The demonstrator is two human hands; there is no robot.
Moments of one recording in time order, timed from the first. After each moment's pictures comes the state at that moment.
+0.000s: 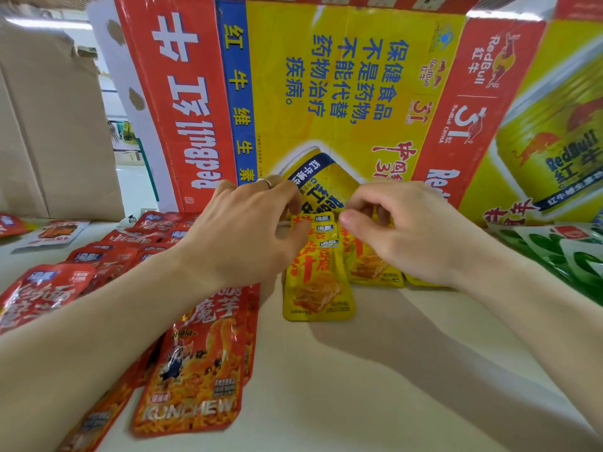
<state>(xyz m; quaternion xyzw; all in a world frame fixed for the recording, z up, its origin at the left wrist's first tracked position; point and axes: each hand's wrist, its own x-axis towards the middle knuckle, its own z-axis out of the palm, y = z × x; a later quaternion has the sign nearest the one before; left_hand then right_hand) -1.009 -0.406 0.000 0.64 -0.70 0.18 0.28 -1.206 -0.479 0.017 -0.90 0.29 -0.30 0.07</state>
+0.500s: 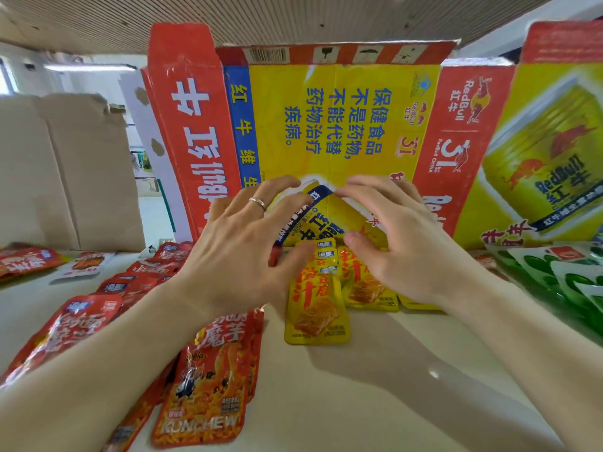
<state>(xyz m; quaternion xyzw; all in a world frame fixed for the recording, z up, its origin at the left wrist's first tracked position) -1.010 -0.392 0.013 0.62 -0.69 0.26 0.26 -1.212 -0.482 0.024 -0.89 0.26 -0.38 0.02</state>
